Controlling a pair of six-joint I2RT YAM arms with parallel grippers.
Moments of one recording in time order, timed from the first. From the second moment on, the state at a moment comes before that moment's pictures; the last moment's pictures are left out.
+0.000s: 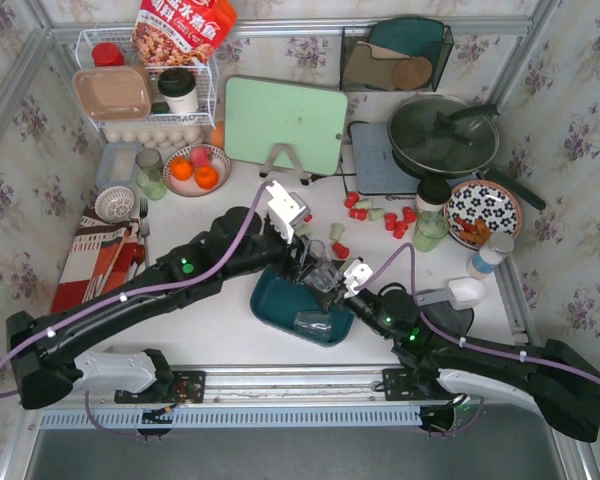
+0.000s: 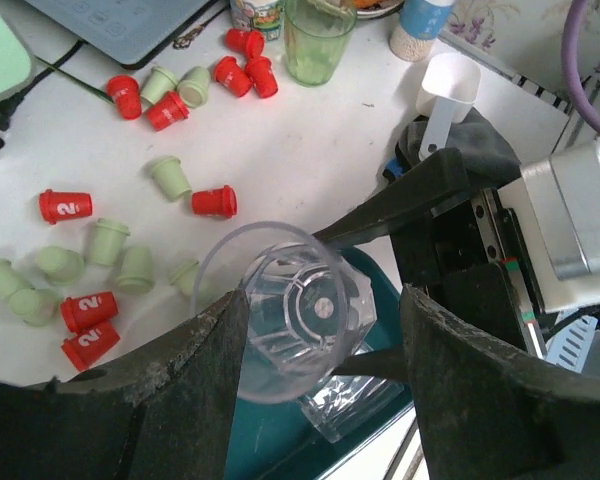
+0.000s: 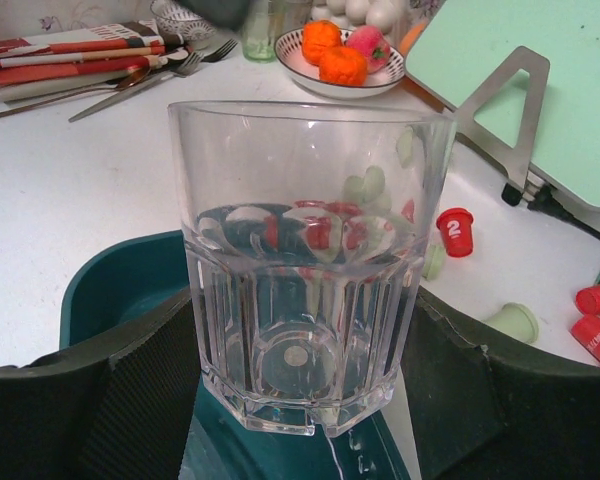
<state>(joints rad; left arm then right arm) -1.02 1.19 1.12 -0.25 0.06 -0.15 0.99 0.87 0.17 0.77 0.16 -0.12</state>
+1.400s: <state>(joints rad) -0.85 1.19 1.19 -0.56 -0.29 -0.22 0.99 0.86 0.17 0.82 0.22 -0.11</state>
